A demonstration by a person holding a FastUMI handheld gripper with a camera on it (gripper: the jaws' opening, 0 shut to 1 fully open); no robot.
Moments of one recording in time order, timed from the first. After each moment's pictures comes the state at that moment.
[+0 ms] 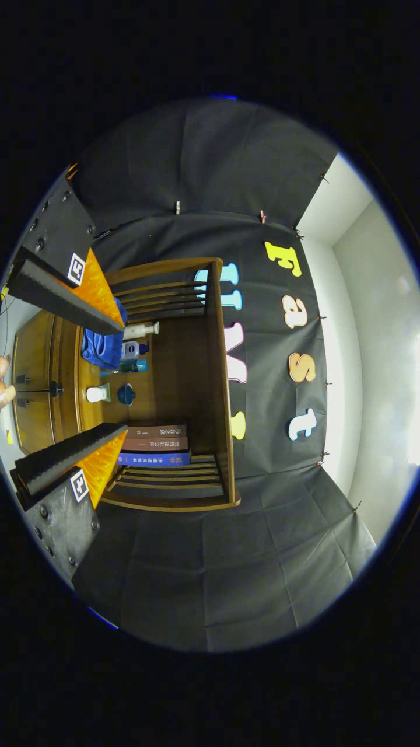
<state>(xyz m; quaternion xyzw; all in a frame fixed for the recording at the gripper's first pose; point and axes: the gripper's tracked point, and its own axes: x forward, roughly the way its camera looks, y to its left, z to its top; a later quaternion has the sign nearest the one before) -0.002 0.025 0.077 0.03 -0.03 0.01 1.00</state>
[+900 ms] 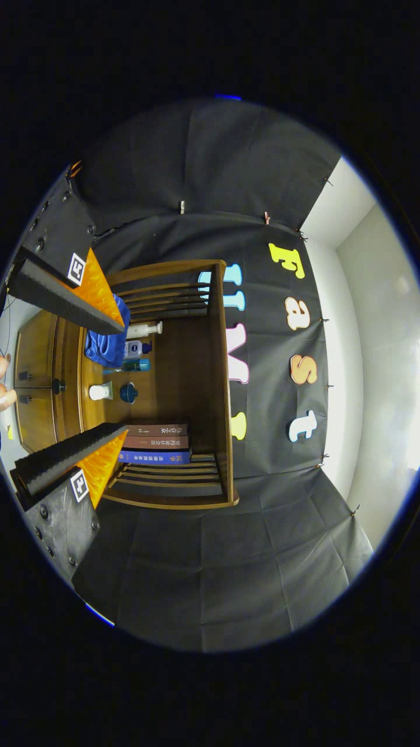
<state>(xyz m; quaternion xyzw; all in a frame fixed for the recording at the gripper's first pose) -0.006 0.027 0.078 0.02 -0.02 0.00 1.00</state>
